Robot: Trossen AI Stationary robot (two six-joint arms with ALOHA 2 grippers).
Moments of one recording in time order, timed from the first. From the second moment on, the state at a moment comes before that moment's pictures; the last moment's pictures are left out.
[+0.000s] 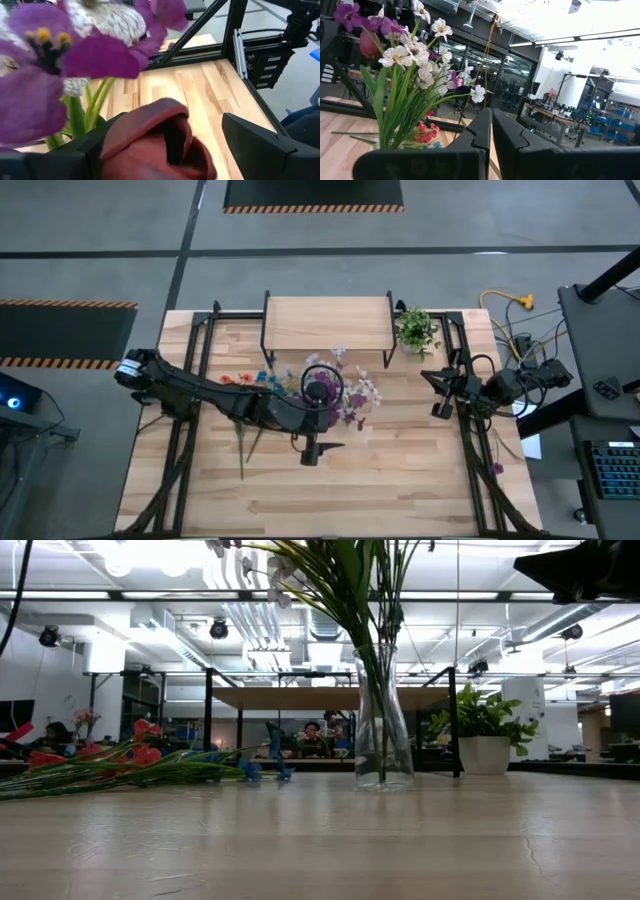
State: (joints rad) left arm -0.30 1.57 1.36 -0.17 -0.21 -0.01; right arm 0.36 0.03 0.09 0.27 0.60 -0.47
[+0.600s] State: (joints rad) left arm -0.30 1.57 1.35 -0.14 -0.18 -0.02; right arm 0.36 0.03 0.09 0.27 0.60 -0.47
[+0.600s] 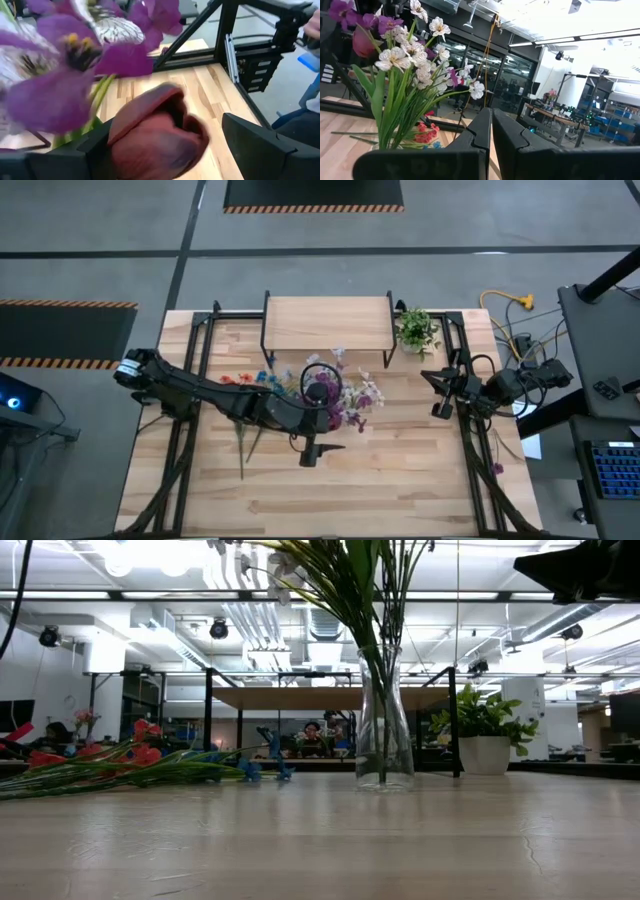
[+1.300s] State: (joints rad) left arm -0.29 1.64 1.31 -0.17 -0.20 -0.02; right arm 0.36 0.03 0.09 0.27 0.60 -0.46
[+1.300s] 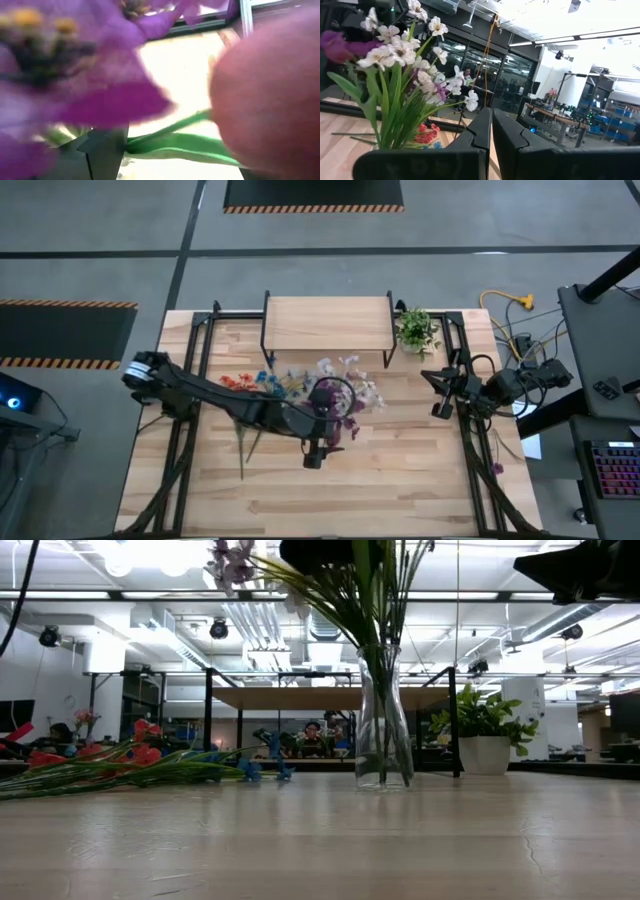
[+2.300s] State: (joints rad) left arm -0.29 1.65 1.43 -0.36 -0.25 0.00; right arm 0.36 0.03 0.09 0.27 0.60 -0.46
